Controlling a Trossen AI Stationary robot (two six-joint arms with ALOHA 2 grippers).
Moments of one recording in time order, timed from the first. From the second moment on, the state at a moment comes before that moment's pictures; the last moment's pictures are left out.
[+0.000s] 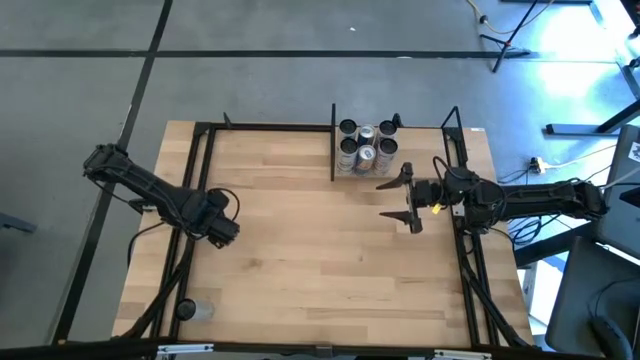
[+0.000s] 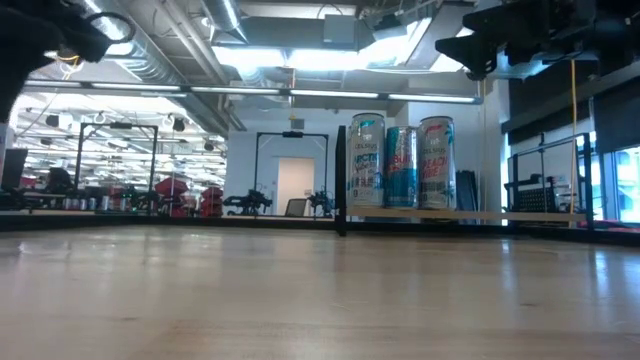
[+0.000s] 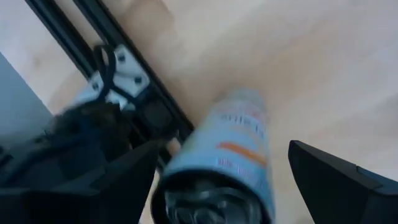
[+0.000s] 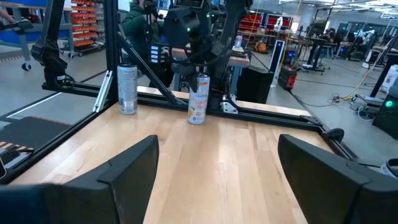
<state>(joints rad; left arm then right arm) -0.42 1.21 0.97 -1.57 -0.08 -1.37 -0.08 0.76 0.36 0.36 -0.22 -0.14</state>
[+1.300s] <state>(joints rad) -0.39 1.49 1.37 -1.07 -0.32 -0.60 0.18 1.07 0.36 0.42 -0.16 0.00</state>
